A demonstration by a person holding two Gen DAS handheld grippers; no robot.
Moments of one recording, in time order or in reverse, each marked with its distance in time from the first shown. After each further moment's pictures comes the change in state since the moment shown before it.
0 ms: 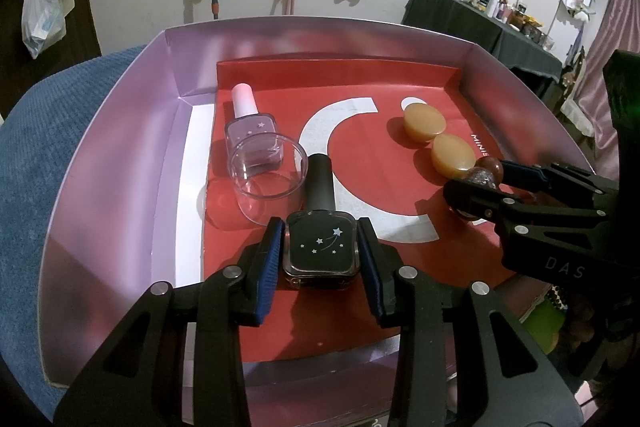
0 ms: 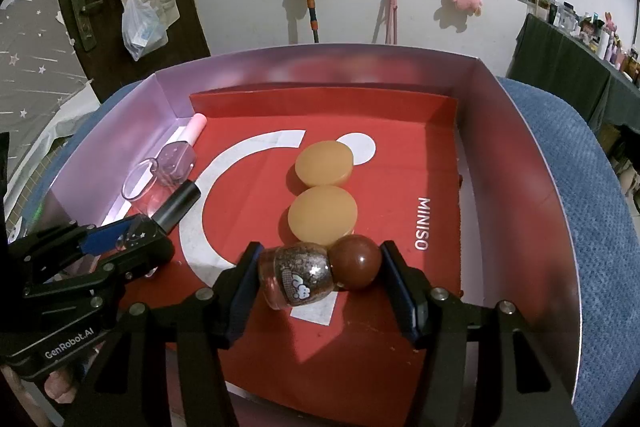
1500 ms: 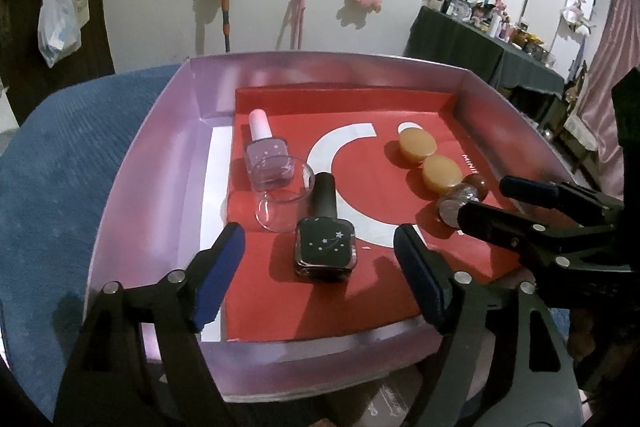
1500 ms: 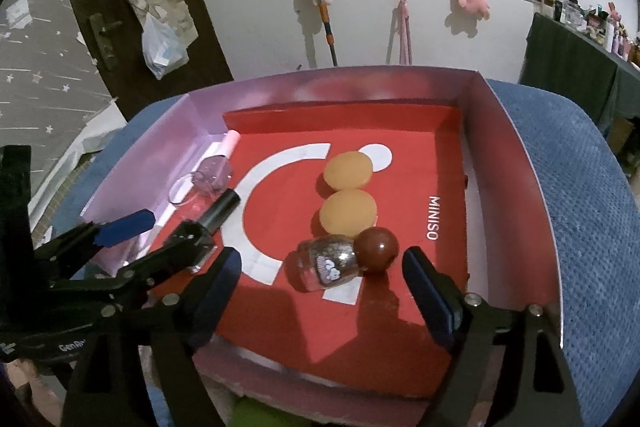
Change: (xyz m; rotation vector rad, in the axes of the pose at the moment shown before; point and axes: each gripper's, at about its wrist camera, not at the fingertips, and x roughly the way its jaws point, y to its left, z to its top) left arm -0.031 -0.007 -0.003 -0.005 -0.092 0.035; right arm -0.035 0.003 -0.009 0.028 -0.062 0.105
